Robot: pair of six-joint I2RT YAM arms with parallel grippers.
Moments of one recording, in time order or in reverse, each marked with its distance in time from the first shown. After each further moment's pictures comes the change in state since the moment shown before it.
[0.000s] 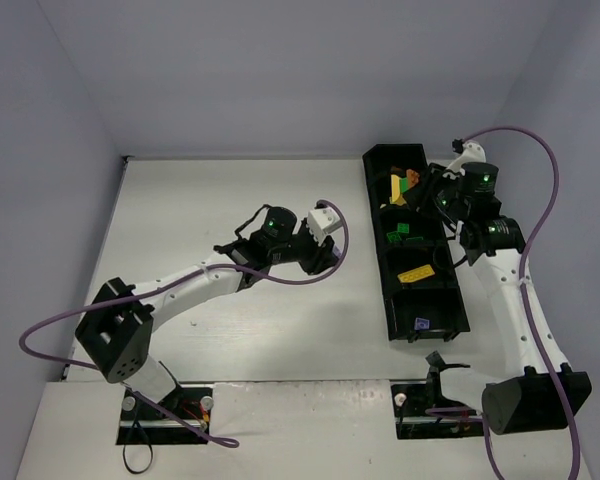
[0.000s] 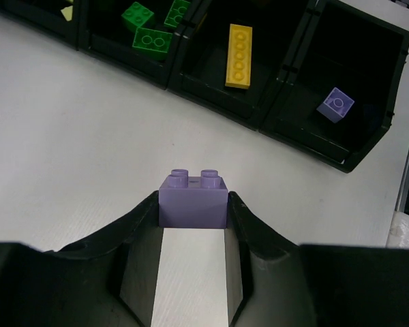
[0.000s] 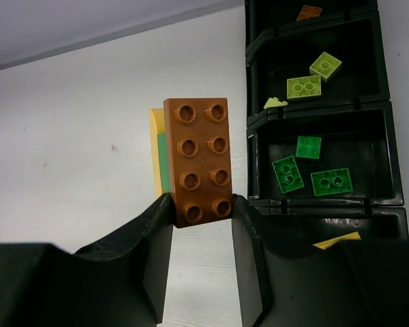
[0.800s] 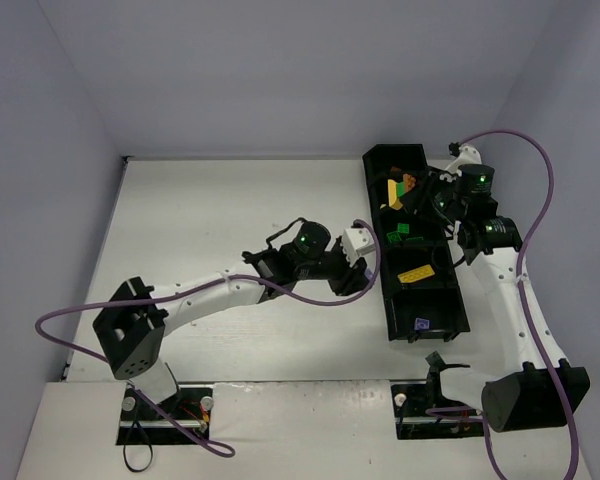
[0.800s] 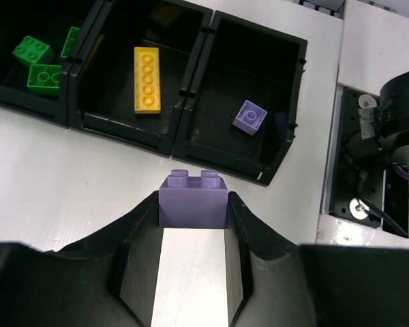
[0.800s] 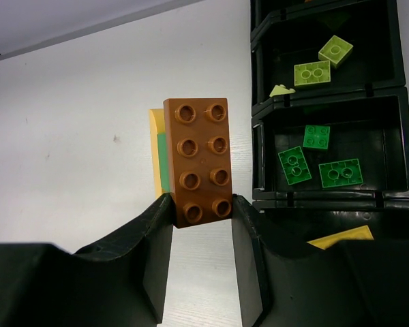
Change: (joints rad) left arm -0.180 0.072 0.104 -0.021 0.017 -0.048; right arm 0.000 0.013 -0.017 -0.004 -0.015 0.014
